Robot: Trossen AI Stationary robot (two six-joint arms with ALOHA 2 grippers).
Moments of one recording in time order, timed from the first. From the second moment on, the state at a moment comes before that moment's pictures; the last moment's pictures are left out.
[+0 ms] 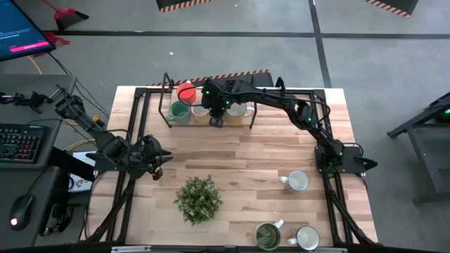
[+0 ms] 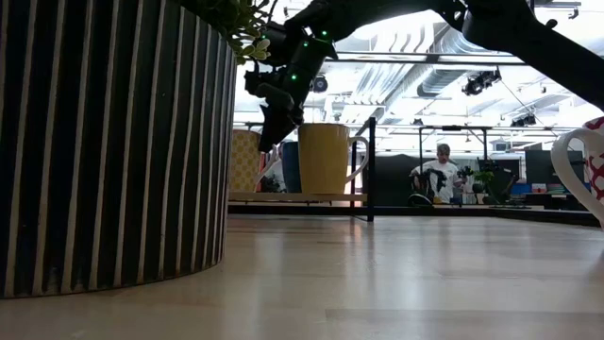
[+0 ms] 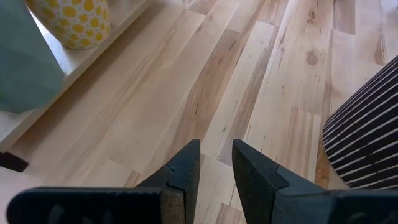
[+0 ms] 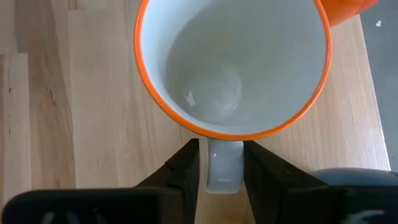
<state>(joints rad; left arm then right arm) -0.68 0.68 0.44 -0.70 -0.74 -0.84 -0.33 2.35 2.29 -1.01 -0.05 -0.24</state>
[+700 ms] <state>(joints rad) -0.68 0.68 0.44 -0.71 -0.74 -0.84 -0.25 2.25 2.36 -1.23 -0.13 -0.21</state>
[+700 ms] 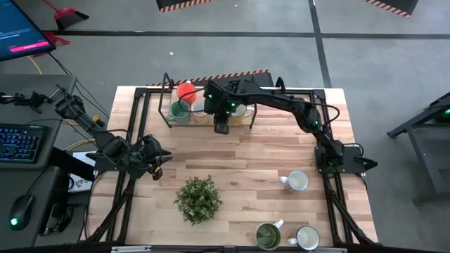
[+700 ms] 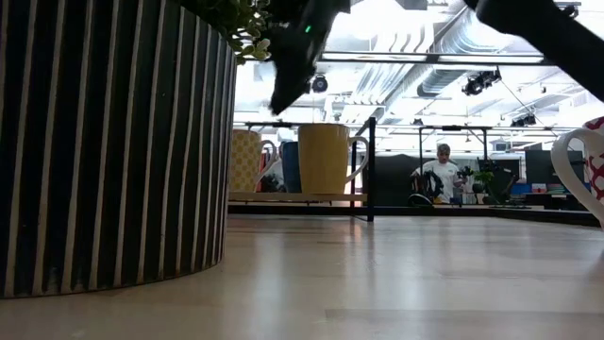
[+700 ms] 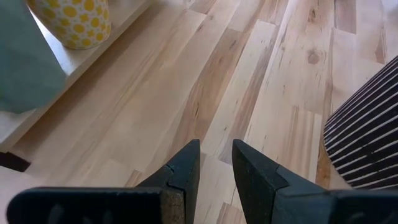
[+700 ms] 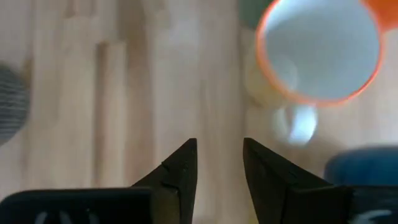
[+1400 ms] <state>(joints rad) -0.68 0.68 0.44 -0.70 -0.74 -0.89 -0.04 1.87 1.82 -1.44 -0.13 -0.15</state>
